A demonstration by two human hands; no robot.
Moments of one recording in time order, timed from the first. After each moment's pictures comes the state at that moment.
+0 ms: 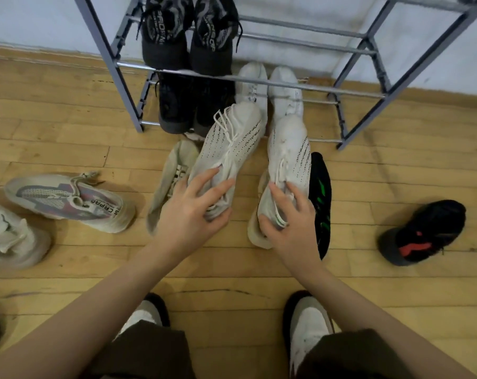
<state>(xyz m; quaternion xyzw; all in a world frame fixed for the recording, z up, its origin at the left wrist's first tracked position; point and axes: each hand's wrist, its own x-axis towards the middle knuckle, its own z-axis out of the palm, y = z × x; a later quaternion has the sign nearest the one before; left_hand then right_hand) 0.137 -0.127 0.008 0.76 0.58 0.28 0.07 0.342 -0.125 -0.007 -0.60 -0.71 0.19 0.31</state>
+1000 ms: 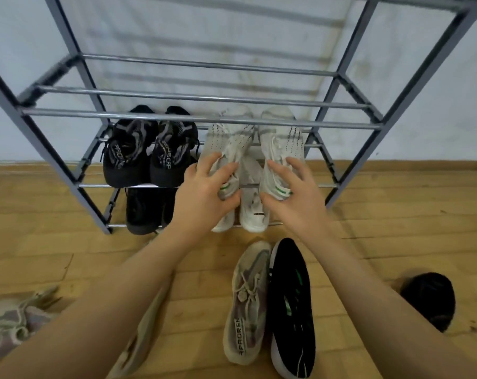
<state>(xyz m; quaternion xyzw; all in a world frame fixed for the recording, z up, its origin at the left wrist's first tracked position) 0.198 0.069 0.093 0.76 0.56 0.34 0.02 0.395 0.074 0.093 -0.57 -0.72 0.11 0.37</state>
